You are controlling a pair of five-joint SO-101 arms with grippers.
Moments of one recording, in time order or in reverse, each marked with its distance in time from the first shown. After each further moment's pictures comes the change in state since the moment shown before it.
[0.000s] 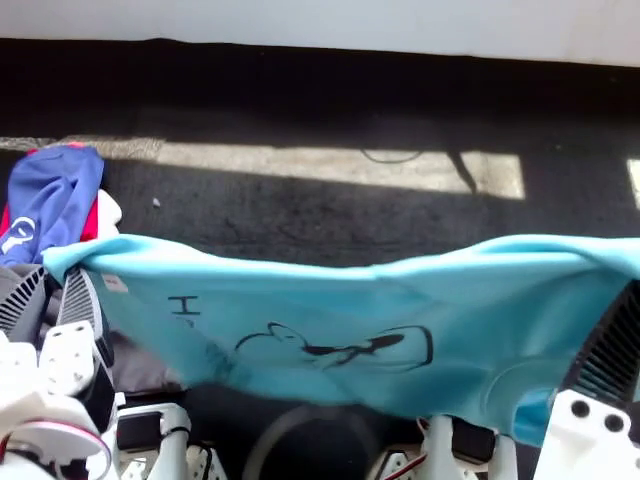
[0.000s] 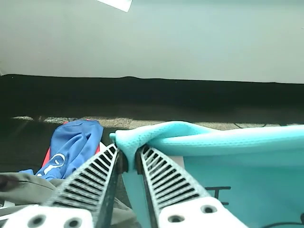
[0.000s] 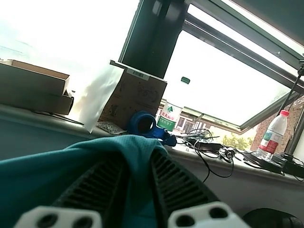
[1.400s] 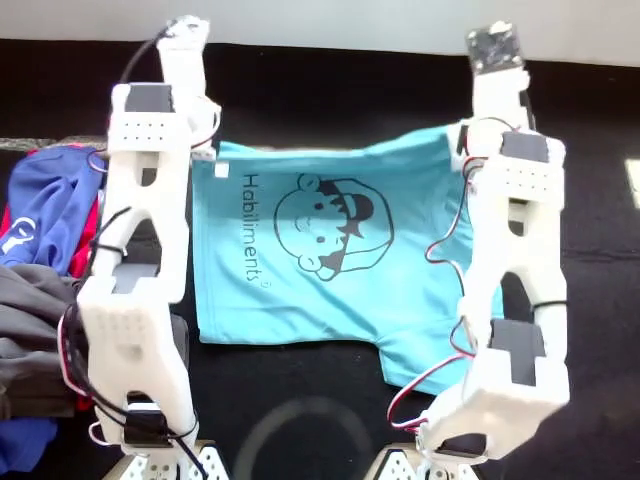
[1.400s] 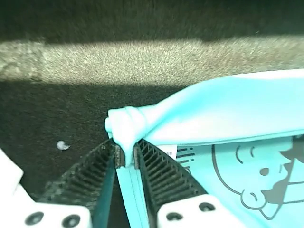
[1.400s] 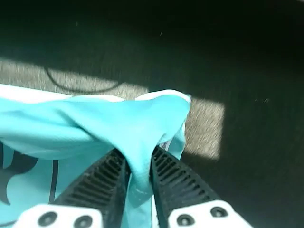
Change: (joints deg) left arm 10.5 98.7 -28.3 -22.4 0.0; right arm -9.3 62.8 39.1 -33.1 -0.2
